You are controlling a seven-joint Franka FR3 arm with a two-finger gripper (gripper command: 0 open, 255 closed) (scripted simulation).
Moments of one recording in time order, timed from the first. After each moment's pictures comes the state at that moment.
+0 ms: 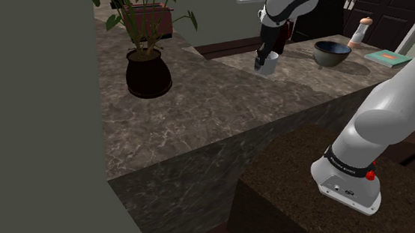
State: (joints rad) arm -0.08 -0.23 -0.24 -2.38 -0.12 2.21 -0.35
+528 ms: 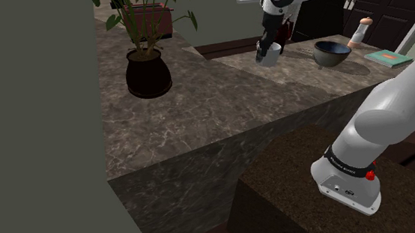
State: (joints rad) arm -0.07 -0.27 -0.23 -2.31 -0.12 2.10 -0.35
